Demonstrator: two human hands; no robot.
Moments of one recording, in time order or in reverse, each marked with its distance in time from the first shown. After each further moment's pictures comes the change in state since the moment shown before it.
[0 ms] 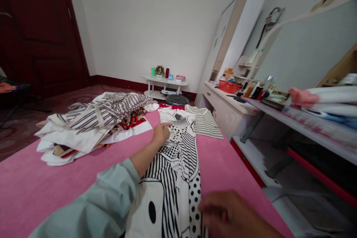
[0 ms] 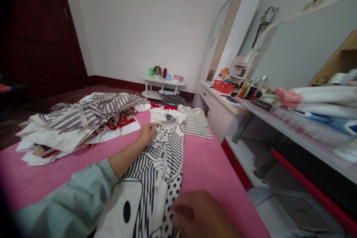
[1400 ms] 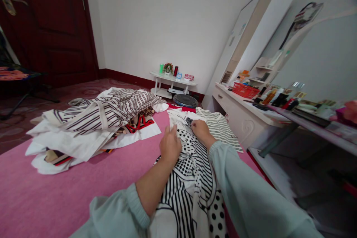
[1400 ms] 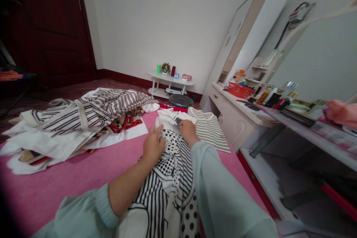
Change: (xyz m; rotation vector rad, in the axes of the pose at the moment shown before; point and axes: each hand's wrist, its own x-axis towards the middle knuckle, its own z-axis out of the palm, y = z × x) left_hand -0.020 0.005 -0.002 0.220 0.132 0.014; right_hand 0.332 0.008 -0.064 -0.633 0.598 -0.134
